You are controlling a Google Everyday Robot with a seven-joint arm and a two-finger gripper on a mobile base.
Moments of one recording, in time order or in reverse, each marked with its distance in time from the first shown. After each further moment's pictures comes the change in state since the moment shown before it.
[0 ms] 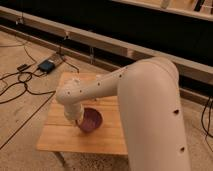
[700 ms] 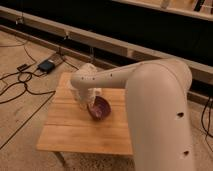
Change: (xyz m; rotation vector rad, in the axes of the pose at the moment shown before) arm -0.046 -0.091 -0.026 0.022 -0.081 0.204
